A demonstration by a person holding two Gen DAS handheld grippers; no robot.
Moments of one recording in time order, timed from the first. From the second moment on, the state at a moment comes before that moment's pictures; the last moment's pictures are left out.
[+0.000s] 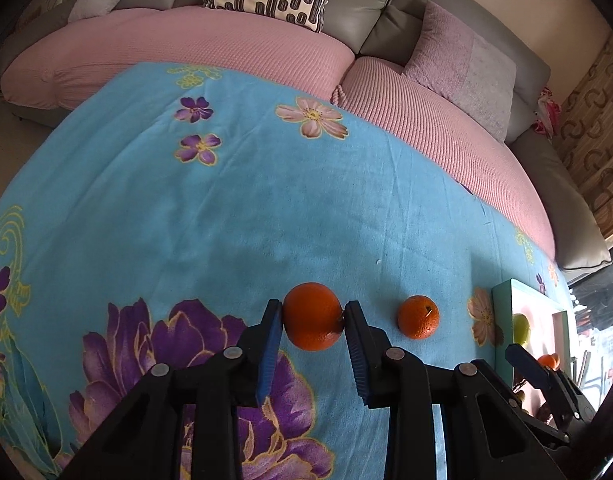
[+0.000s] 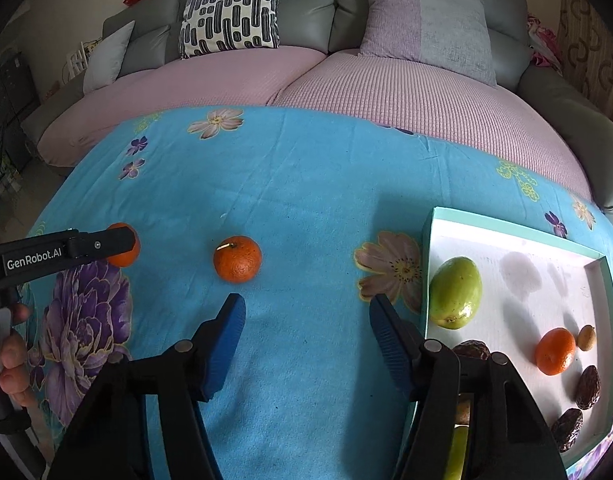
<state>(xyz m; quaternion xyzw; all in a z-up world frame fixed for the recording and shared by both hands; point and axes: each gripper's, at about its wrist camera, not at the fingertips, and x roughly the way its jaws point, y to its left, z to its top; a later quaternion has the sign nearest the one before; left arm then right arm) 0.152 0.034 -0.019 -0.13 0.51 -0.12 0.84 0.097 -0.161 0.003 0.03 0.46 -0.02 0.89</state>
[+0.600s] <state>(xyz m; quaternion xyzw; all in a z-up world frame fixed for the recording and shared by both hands) 0.155 0.053 -0.017 -0.15 0.51 -0.11 0.84 0.151 -0.115 -0.023 -0.05 0.50 0.03 0.86</state>
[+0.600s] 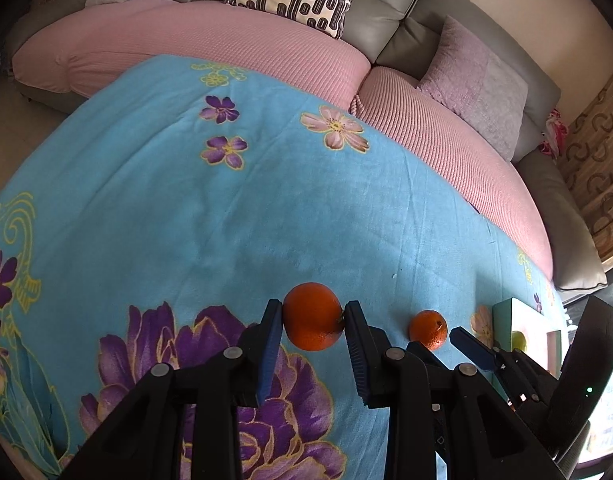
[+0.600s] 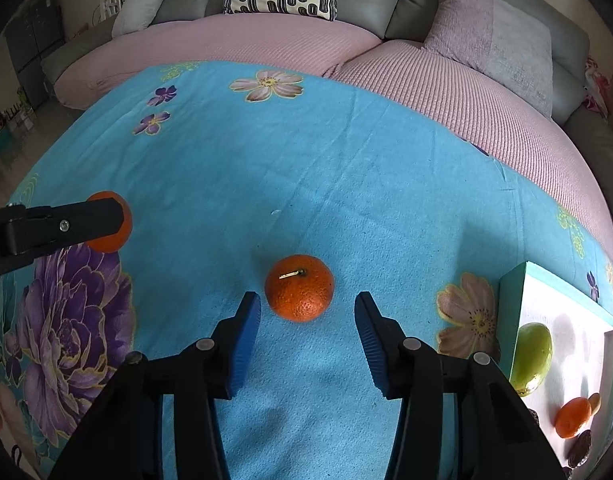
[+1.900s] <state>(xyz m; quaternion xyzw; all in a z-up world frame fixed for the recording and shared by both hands) 0.132 0.020 0.009 -0.10 0.49 -0.14 0.86 0.059 -0.151 0.034 0.01 0.46 -0.02 0.89</state>
